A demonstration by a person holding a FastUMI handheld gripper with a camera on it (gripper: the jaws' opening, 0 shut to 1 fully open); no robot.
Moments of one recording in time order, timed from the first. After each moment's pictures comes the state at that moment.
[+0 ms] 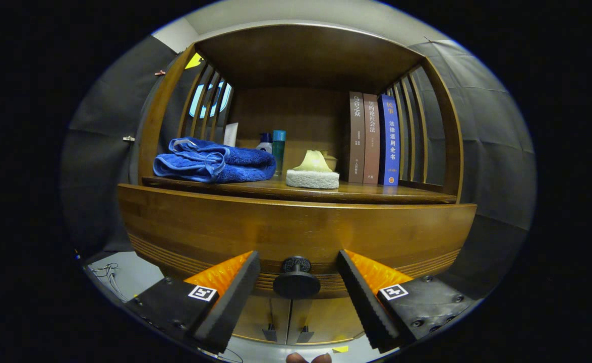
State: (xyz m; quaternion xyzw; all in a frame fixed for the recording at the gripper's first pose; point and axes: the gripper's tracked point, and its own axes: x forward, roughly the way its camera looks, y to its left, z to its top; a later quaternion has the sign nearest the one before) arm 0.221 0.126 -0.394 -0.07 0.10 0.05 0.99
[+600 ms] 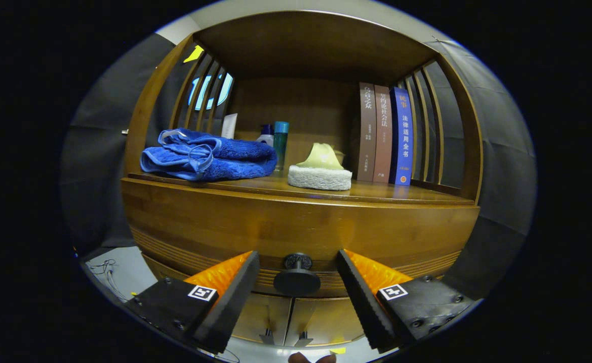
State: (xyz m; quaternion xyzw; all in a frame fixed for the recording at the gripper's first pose) arm 0.241 0.133 -0.392 -0.08 0.12 0.06 0.99
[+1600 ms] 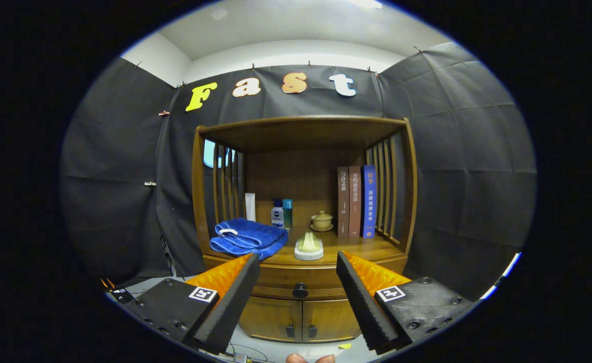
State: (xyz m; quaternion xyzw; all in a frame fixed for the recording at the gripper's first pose) arm 0.081 0.117 -0.154 -0.03 0.05 0.08 1.00
